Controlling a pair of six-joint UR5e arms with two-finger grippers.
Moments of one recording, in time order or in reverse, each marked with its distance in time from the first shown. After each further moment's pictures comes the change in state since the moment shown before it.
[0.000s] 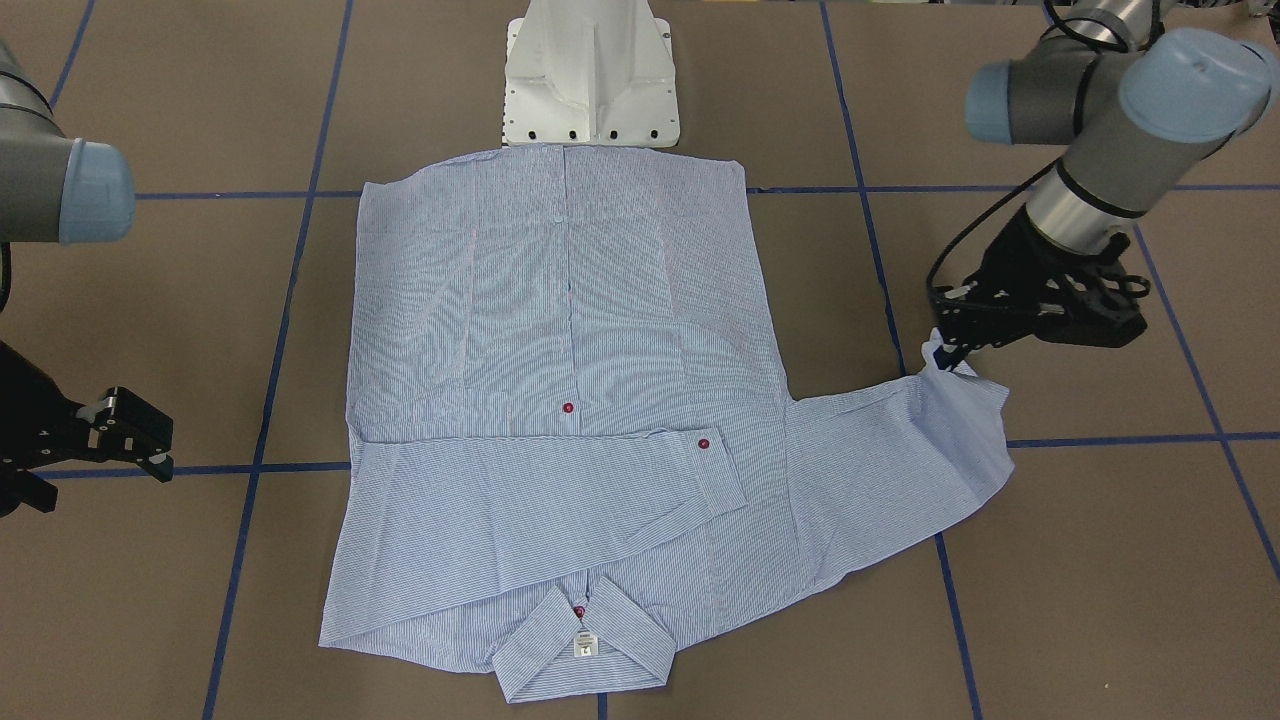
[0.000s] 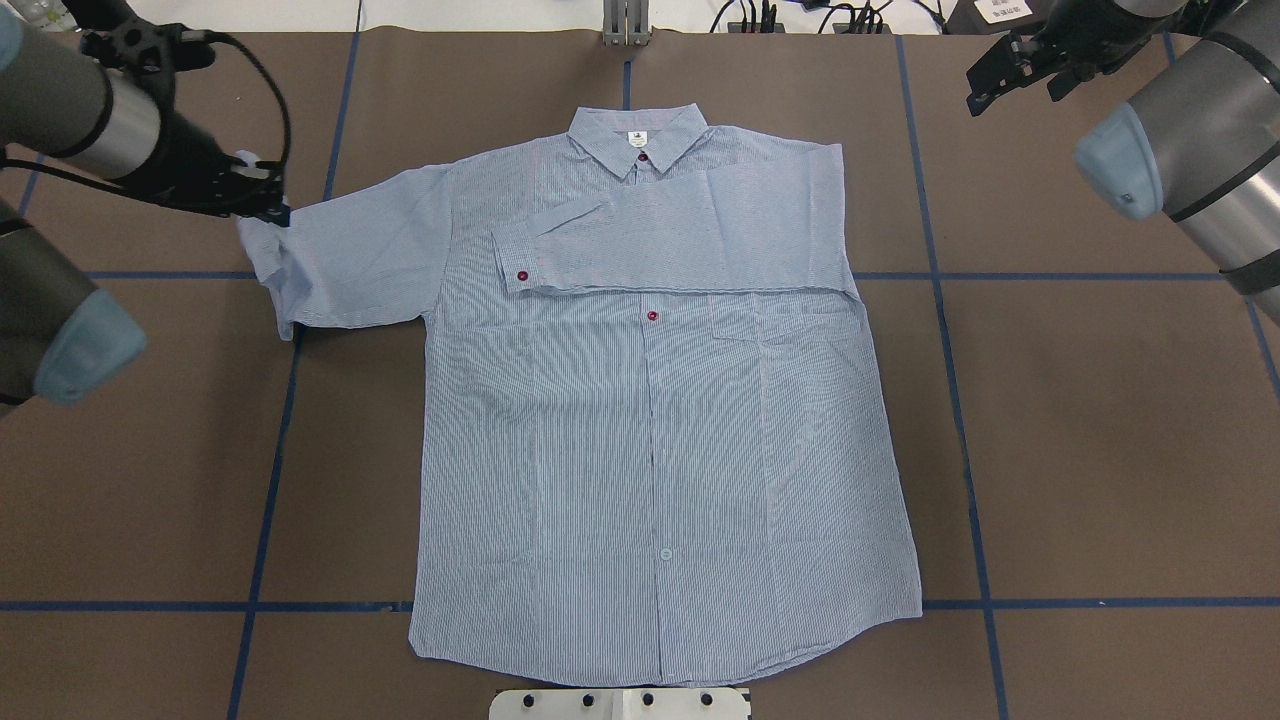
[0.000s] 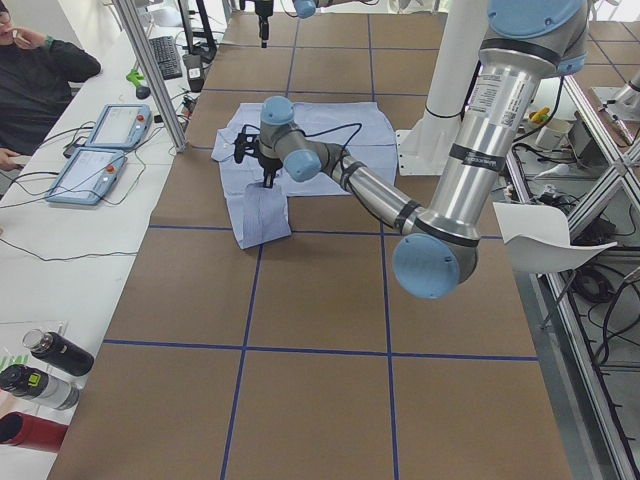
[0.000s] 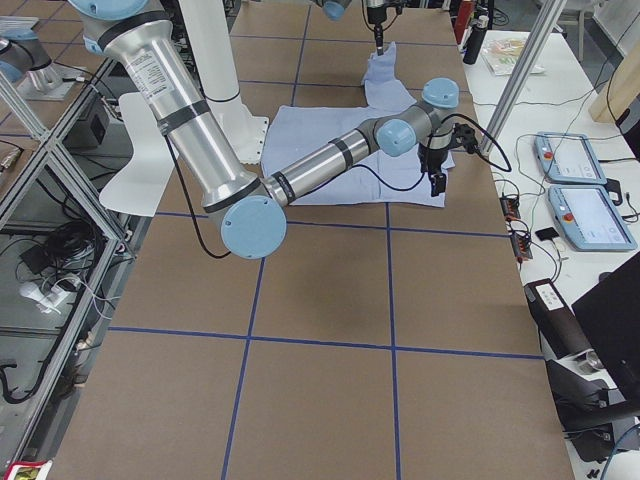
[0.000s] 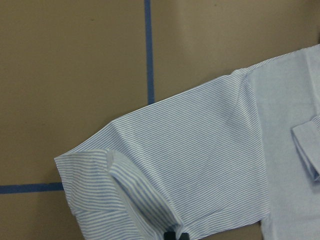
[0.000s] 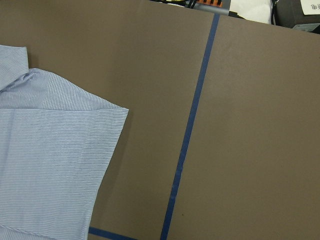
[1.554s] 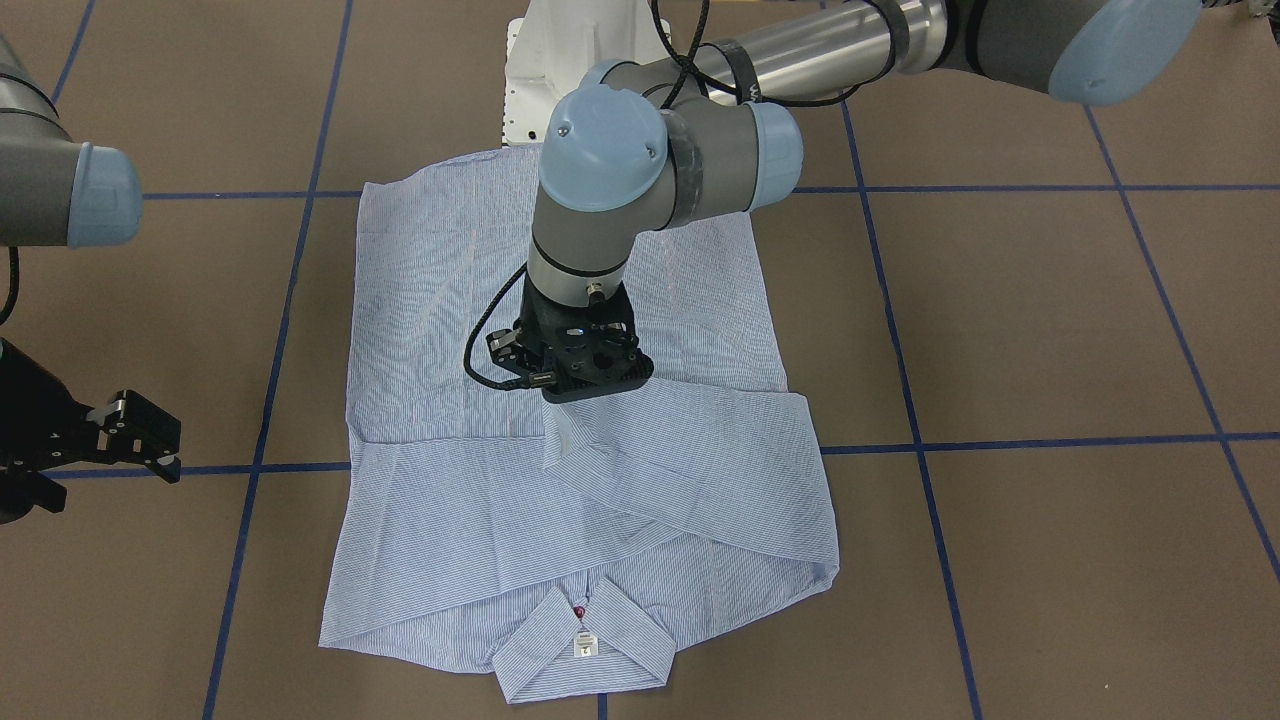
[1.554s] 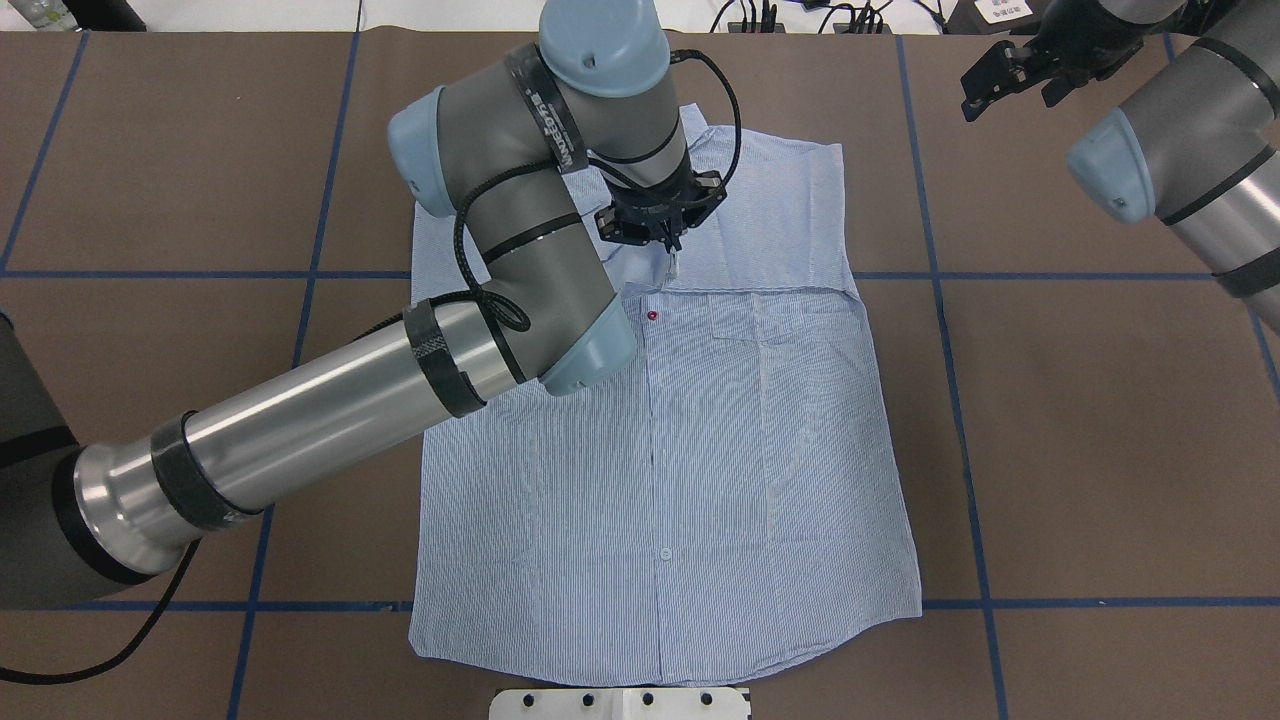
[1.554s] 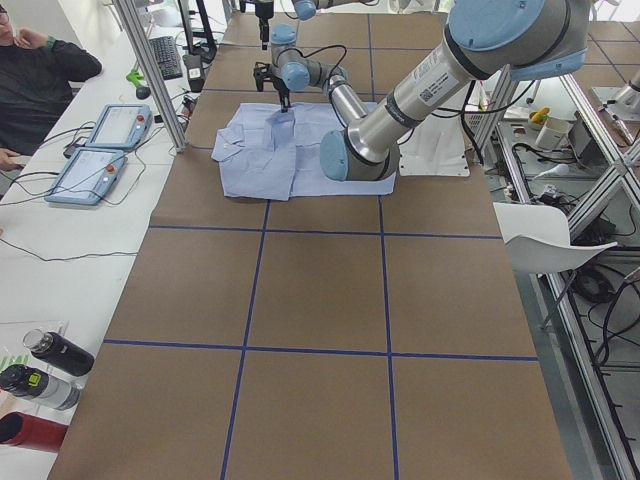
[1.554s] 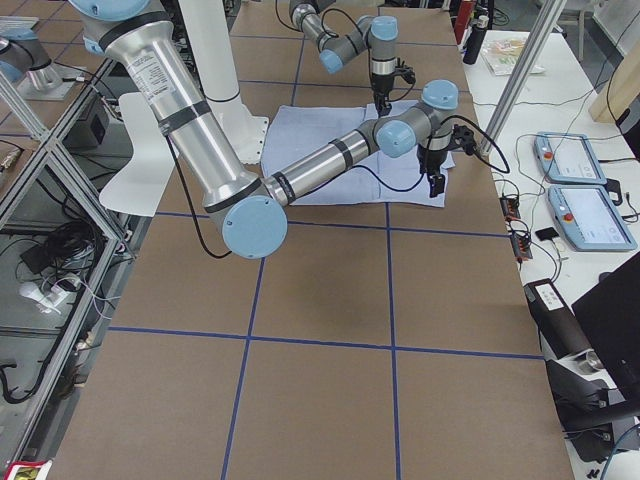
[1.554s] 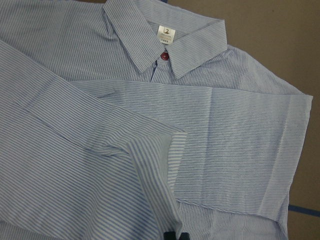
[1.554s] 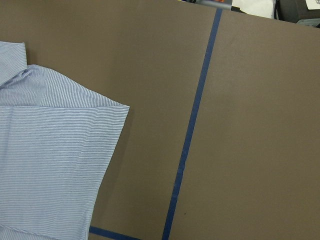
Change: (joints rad) left arm 0.303 -0.681 0.567 0.045 0.148 -0.434; right arm -0.010 0.002 -0.008 0.000 -0.002 0.004
